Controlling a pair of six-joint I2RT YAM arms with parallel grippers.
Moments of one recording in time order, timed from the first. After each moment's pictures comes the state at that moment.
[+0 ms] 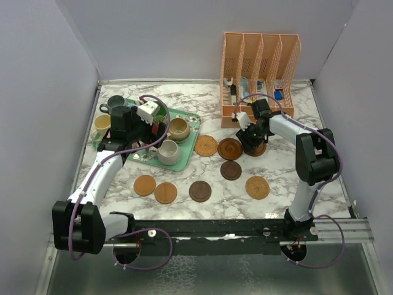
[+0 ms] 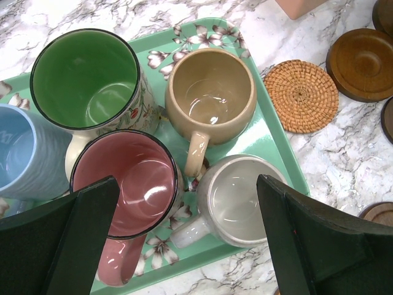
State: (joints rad) left arm -0.12 1.20 0.87 -0.19 0.44 0.23; right arm 0.25 1.89 1.27 -0.63 -0.28 -0.56
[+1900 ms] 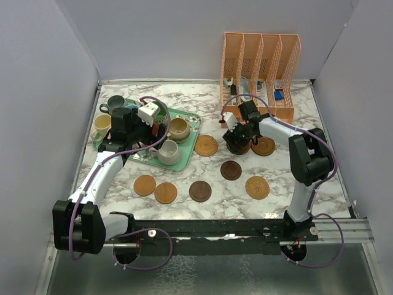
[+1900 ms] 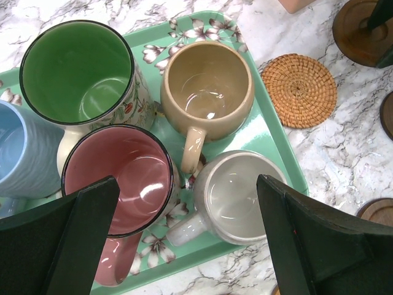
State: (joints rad) left arm -0.12 1.20 0.85 -0.19 0.45 0.23; right arm 0.37 1.91 1.28 -0.51 -0.30 -0.56
